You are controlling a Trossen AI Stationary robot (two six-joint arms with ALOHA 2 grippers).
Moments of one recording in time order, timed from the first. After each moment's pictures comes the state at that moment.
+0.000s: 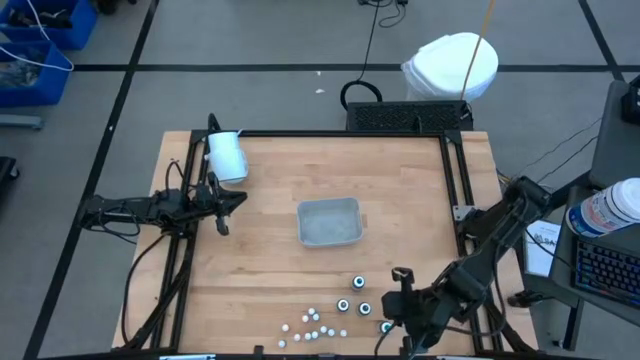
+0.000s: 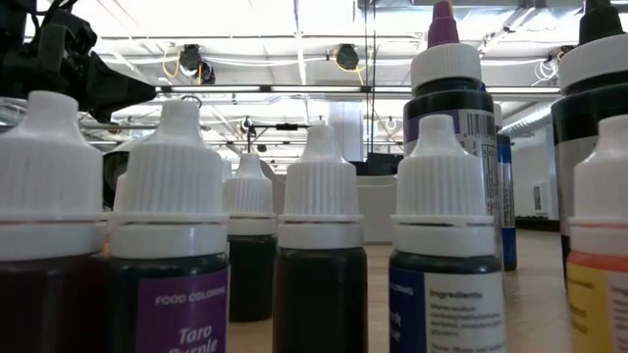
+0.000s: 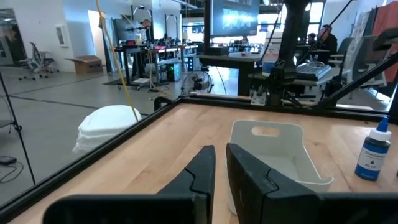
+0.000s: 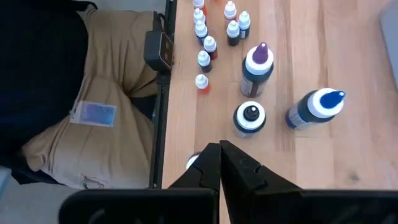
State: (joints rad) left arm -0.07 0.01 0.04 -0.01 -0.36 0.00; right arm 0.80 1.63 1.47 -0.87 0.23 0.74
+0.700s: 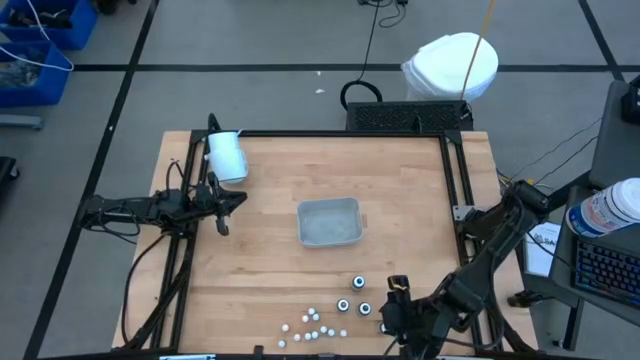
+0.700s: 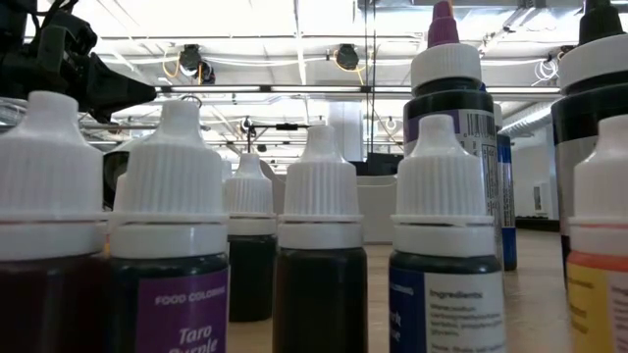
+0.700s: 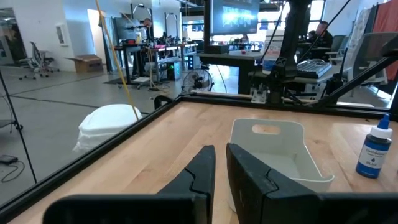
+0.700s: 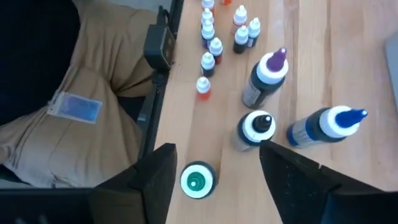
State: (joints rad) left arm -0.07 0.01 0.04 -0.02 -0.36 0.00; right arm 0.85 1.66 1.39 -0.75 0.32 0.65
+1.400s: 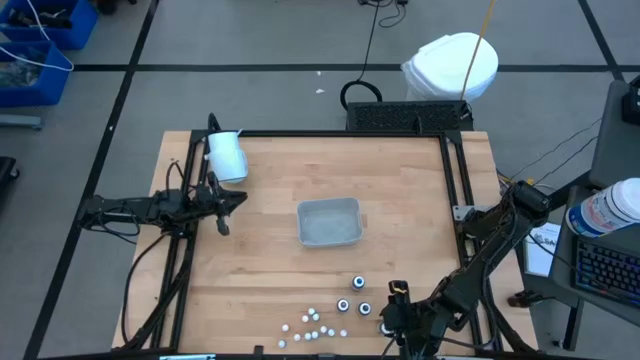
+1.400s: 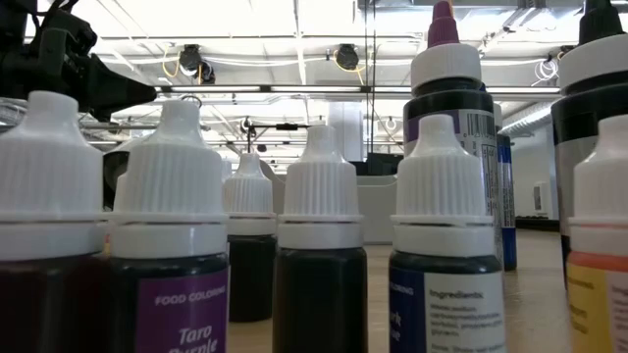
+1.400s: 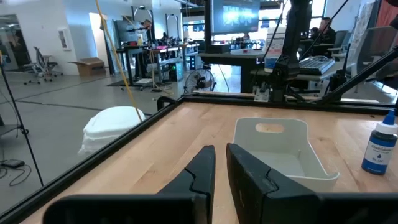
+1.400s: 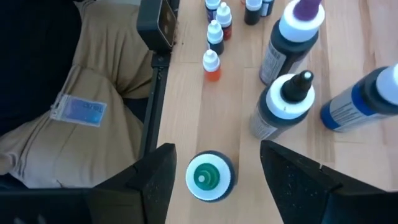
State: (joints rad) left arm -0.07 0.01 0.04 -0.02 -0.36 0.02; right arm 0.88 1.66 1.17 -0.49 0.31 0.74
